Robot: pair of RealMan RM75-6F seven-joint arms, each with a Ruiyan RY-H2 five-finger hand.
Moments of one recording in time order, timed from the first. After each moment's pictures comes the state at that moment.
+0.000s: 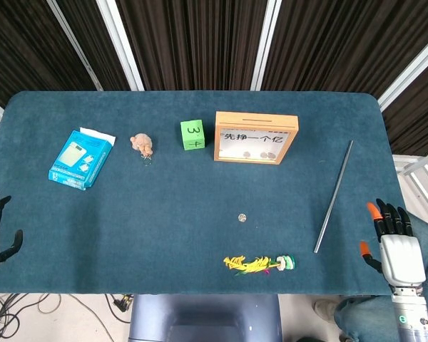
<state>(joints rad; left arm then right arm) -0.06 -1.19 -0.11 -1.70 1.31 1.51 0.18 0.07 -1.24 0.09 -1.61 -1.48 1.53 -0.17</state>
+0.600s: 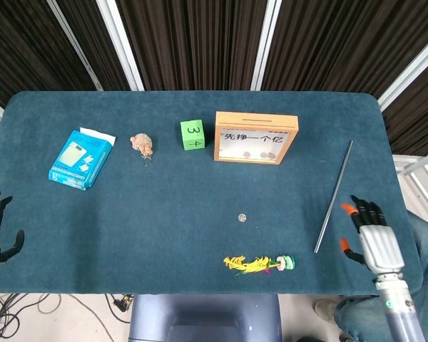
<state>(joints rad) -0.06 -1.19 -0.12 -1.71 1.30 1.50 0.18 0.18 -1.23 0.12 -1.65 -1.43 1.30 -0.07</state>
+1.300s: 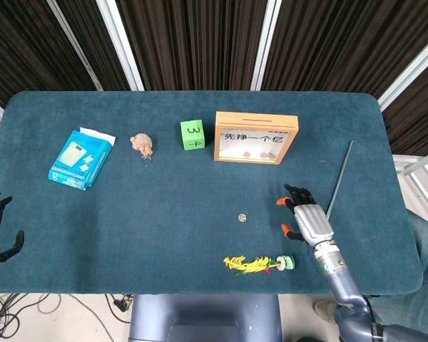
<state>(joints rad) -0.06 -1.18 -0.12 -1.72 1.29 1.49 0.16 0.43 -1.52 0.19 -1.47 -1.31 1.05 -0.14</state>
